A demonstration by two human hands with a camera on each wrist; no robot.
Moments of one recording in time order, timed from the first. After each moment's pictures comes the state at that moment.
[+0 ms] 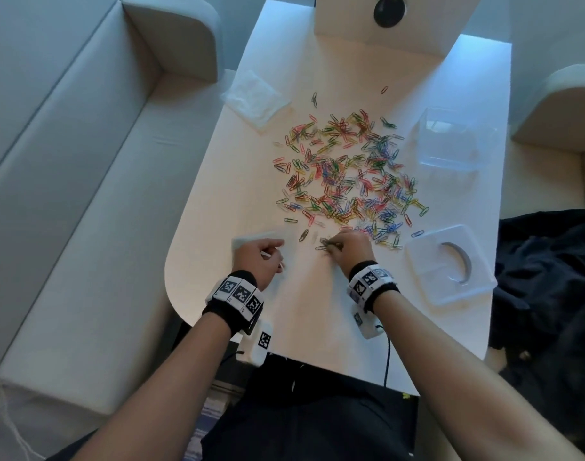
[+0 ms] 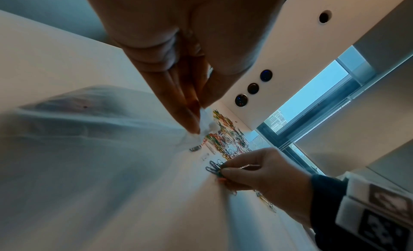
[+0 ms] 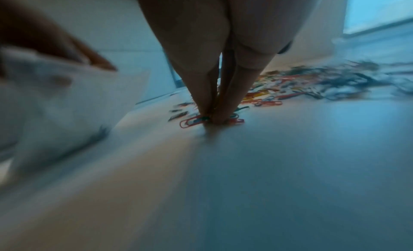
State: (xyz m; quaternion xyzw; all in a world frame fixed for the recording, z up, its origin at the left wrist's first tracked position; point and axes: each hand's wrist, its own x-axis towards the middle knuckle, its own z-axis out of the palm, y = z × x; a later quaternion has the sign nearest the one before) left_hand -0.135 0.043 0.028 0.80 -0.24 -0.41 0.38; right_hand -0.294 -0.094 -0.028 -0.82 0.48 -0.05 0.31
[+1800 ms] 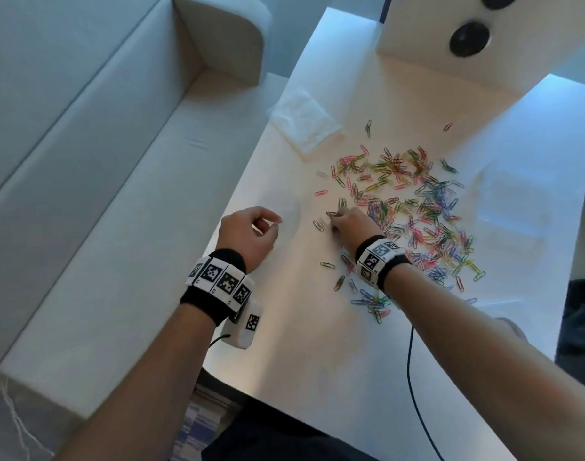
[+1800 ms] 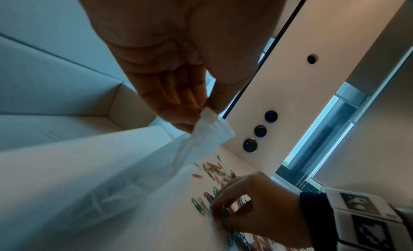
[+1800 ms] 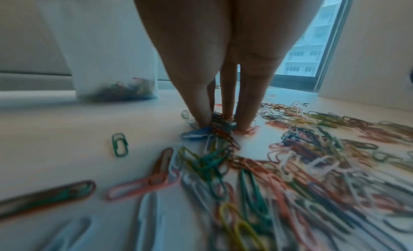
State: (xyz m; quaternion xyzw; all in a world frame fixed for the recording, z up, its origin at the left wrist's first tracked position) left_hand -0.002 -0.012 0.063 0.83 -0.29 -0.29 0.37; right_hand -0.147 -0.195 -0.022 -0.95 0.24 0.15 0.10
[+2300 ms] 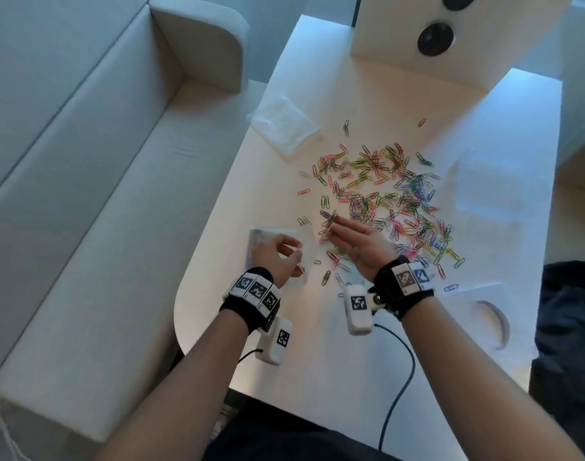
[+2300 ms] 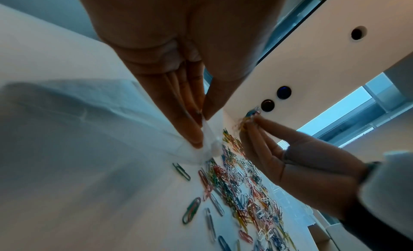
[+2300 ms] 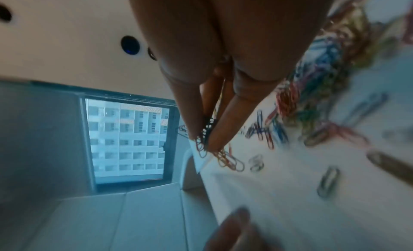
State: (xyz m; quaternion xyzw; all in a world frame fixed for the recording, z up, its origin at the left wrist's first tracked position) left_hand -0.071 -0.029 0.026 0.78 -0.20 -0.43 0.40; right_hand -0.209 -0.158 0.030 -0.28 0.45 -0.20 0.83
